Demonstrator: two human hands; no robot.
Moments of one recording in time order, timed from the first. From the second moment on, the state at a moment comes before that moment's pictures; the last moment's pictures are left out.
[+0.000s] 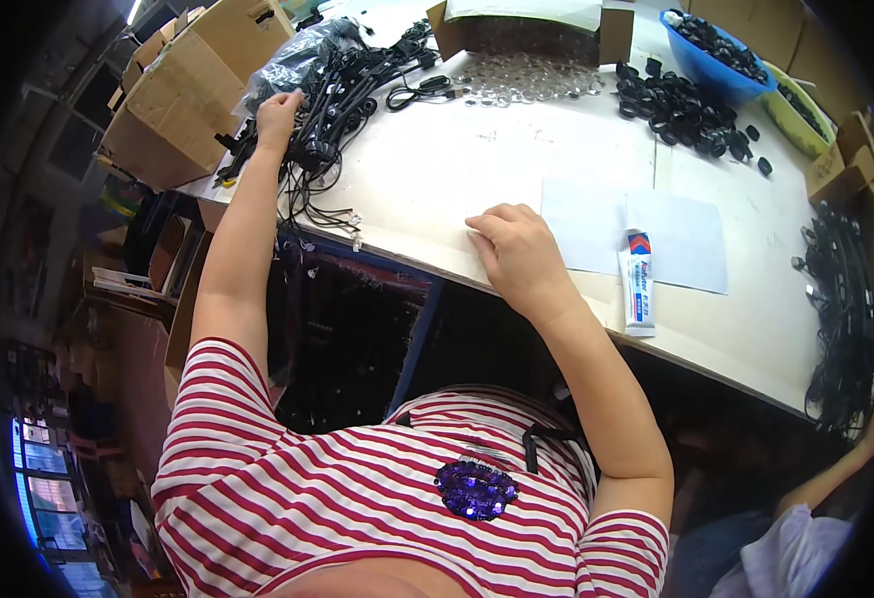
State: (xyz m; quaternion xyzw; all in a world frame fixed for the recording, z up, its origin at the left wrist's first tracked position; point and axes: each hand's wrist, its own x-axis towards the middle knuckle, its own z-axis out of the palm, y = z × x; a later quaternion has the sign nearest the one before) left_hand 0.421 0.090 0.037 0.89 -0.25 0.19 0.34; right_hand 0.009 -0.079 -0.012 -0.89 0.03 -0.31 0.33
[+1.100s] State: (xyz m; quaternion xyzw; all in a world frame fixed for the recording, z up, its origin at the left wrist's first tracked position) left_hand 0.167 0.142 0.132 0.58 -0.68 -0.17 0.42; right_hand -0.125 -0.046 0.073 -0.74 -0.02 -0.64 0.21
